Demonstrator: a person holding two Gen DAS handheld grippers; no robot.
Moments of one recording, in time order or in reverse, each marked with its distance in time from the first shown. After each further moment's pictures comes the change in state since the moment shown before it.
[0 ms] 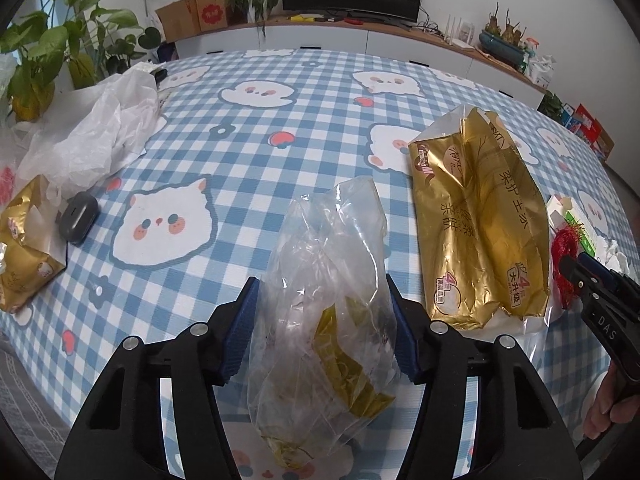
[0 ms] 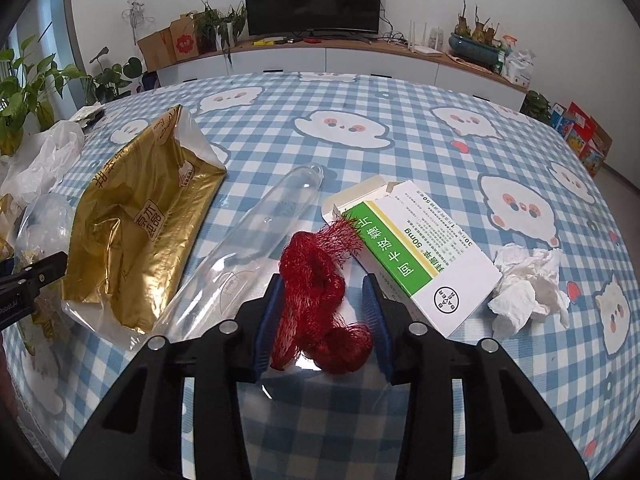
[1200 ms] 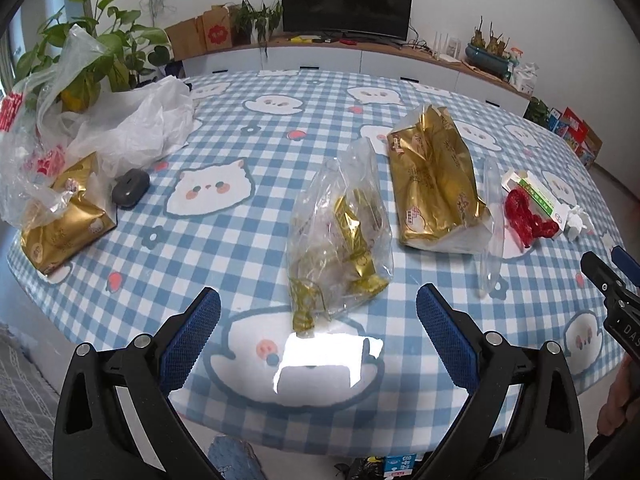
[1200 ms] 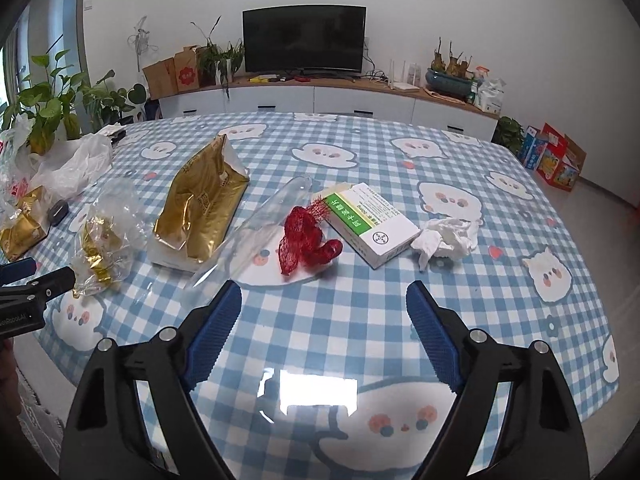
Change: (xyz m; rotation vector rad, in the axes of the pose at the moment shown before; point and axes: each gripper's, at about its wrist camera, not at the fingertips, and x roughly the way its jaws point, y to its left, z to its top) left arm -0.078 0.009 -0.056 0.017 -0.079 -0.010; right arm -0.106 -0.003 -0.051 0.011 -0.143 -0.051
